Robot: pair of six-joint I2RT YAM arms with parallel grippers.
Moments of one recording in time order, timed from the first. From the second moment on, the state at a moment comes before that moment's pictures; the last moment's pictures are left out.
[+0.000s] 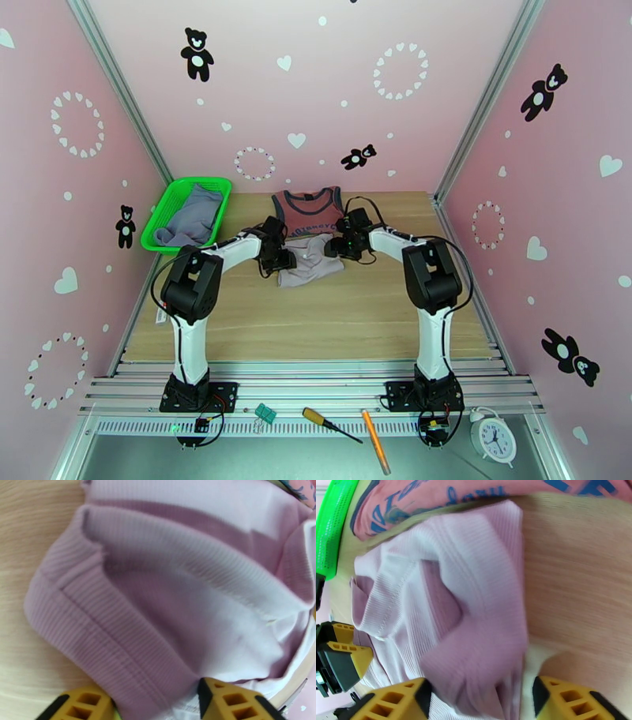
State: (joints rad) left arm -0.42 2.05 1.42 -0.59 0.27 -0.54; right arm 0.35 2.11 1.45 -0.44 -0.40 0.33
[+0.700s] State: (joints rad) left arm -0.42 1.84 1.51 -0.64 0.22 -0.45; right arm 0.38 1.95 1.58 -0.64 -0.30 0.30
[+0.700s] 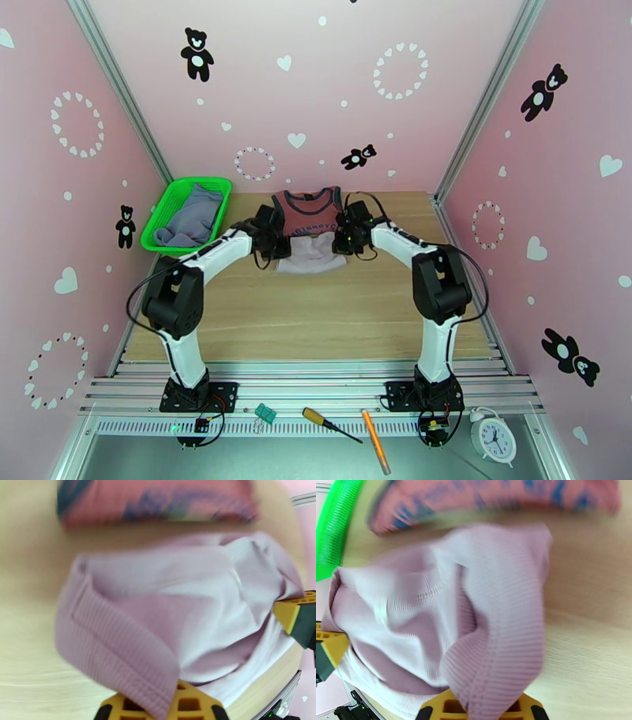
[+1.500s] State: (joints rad) left arm -0.32 2.51 2.45 -0.76 0.09 -0.29; right arm 0.31 2.63 2.58 -0.77 -0.22 0.20
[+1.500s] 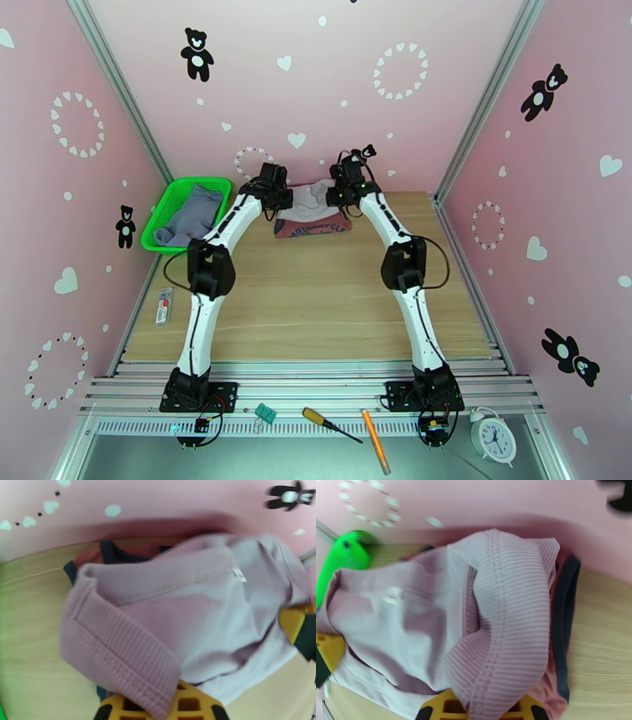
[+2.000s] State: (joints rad) left arm -0.29 2.72 2.60 -0.76 0.10 -0.28; right arm 0.27 2.75 2.60 -0.69 -0.25 0.30
